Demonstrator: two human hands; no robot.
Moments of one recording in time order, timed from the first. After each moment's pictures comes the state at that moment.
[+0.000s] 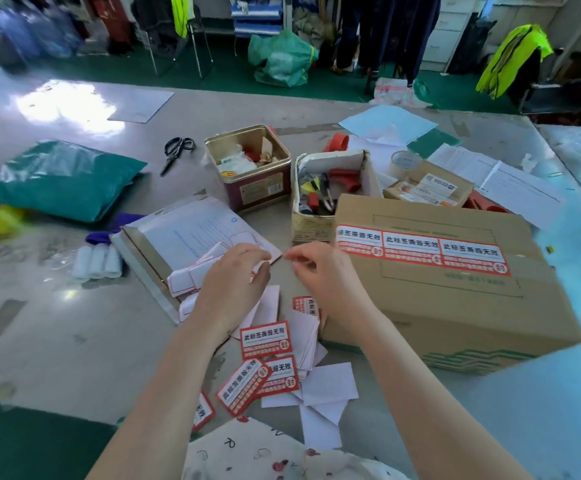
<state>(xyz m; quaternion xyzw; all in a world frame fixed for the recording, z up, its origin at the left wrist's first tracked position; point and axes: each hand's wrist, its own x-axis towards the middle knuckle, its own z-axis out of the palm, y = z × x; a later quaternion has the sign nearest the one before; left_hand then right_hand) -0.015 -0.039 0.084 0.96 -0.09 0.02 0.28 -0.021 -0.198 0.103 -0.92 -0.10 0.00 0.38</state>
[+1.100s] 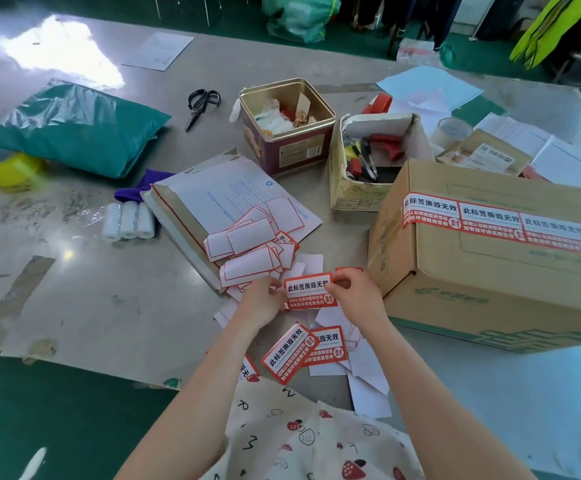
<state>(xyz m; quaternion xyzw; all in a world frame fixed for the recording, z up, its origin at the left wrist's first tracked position) -0.030 0.012 -0.024 0.86 0.14 -0.25 0.43 -0.039 -0.151 0.001 -0.90 0.13 0.13 0.40</state>
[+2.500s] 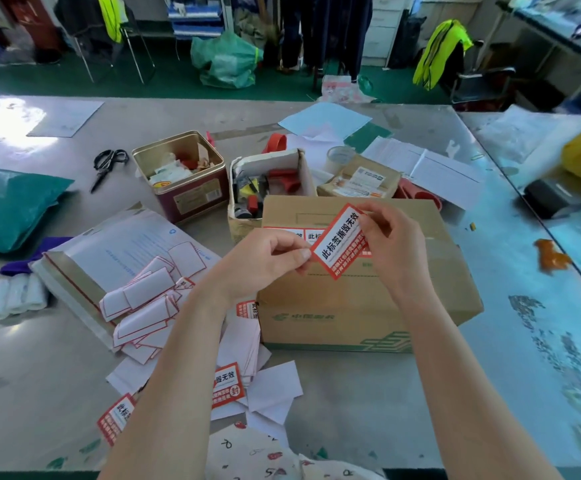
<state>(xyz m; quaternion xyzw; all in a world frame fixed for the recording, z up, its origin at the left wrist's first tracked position) -0.012 -0.161 0.150 0.81 -0.21 -0.21 0.50 -0.043 -0.347 0.137 -0.85 0.13 -0.18 0.48</state>
